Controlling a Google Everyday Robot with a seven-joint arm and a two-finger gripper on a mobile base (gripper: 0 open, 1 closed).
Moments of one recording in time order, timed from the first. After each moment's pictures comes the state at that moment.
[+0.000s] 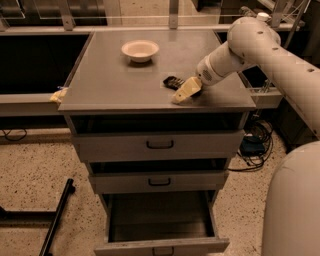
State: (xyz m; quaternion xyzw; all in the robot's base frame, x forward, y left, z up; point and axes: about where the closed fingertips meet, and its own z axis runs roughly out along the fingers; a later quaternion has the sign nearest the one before) arm 0.757 -0.118 0.821 -0.43 0.83 0.12 0.33
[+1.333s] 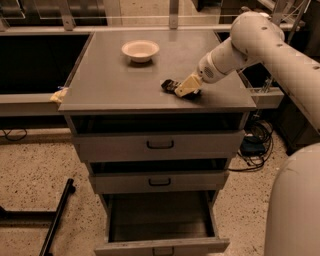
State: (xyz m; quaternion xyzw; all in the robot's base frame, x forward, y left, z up) arm 0.749 -0.122 0.834 -0.43 0.83 0.13 0.33
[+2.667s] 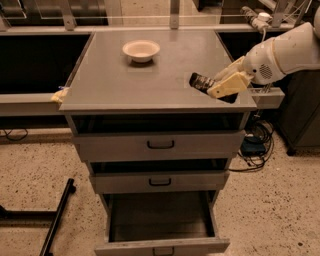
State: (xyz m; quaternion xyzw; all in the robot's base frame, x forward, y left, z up) arm 0.626 -0.174 0.923 -0.48 0.77 0.15 0.39
